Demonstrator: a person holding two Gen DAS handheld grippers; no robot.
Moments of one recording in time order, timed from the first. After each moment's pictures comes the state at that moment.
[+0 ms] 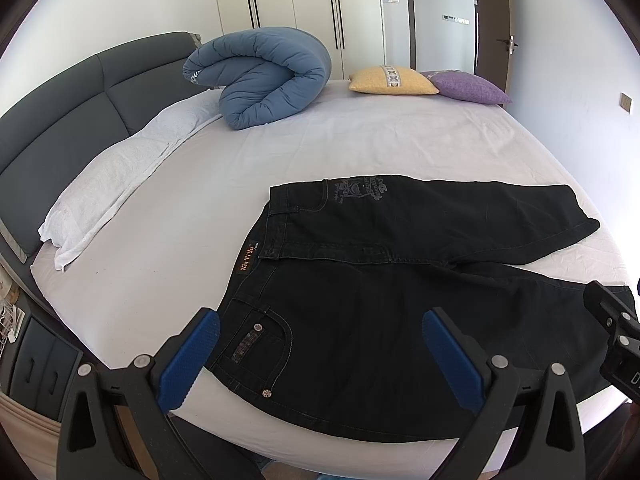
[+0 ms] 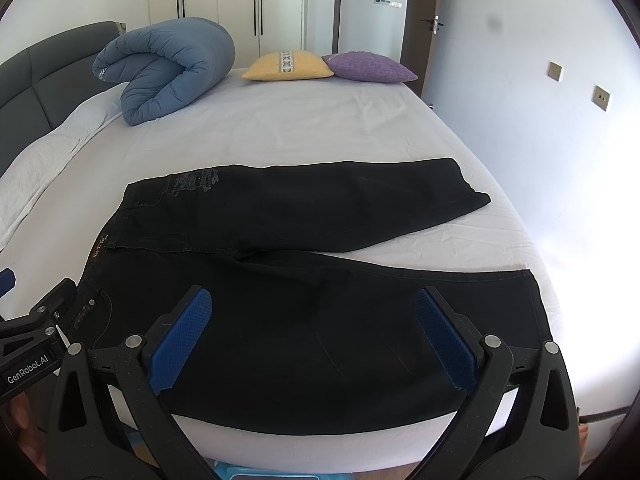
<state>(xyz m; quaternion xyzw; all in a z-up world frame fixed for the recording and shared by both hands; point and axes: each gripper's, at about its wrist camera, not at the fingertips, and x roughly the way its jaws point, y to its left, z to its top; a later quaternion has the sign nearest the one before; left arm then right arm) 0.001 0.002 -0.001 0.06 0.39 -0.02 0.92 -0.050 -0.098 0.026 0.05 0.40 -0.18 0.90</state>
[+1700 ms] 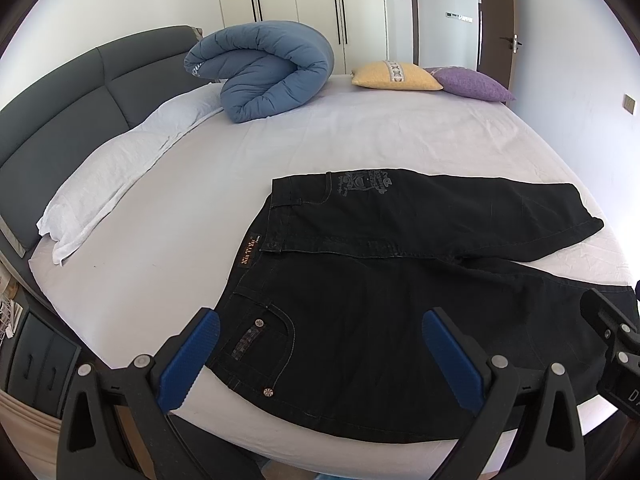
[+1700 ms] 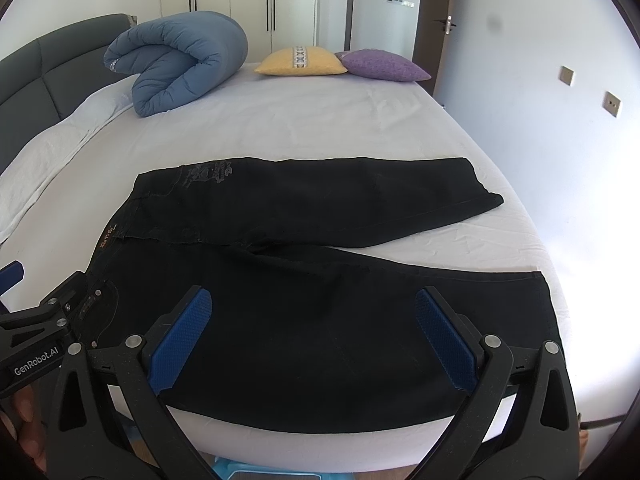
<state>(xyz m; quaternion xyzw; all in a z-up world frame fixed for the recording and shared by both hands) 0.001 0.027 -0.023 0.06 0.39 -0.02 0.92 -0.041 -0.090 0.015 0.04 0.41 -0.16 0.90</state>
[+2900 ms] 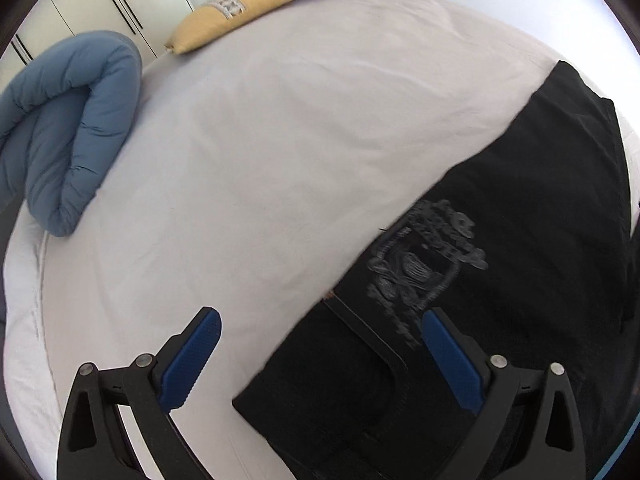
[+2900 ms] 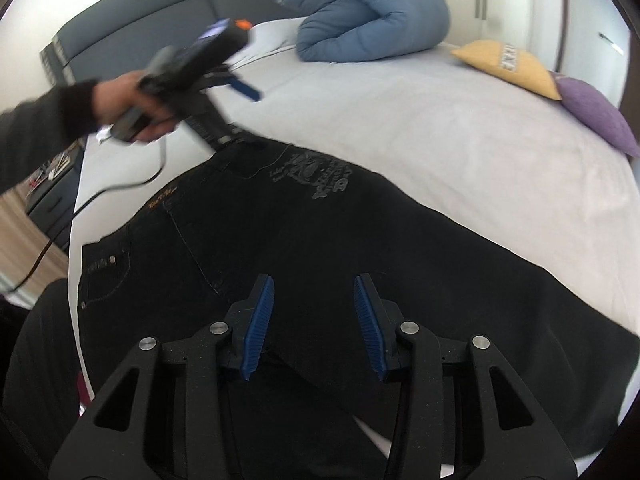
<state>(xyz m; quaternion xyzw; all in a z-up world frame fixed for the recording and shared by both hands) 0.388 -0.014 -0.113 0.29 0.48 -0.30 0.77 0.210 -0.165 -0.071 -0.05 0.45 0.23 0.86</state>
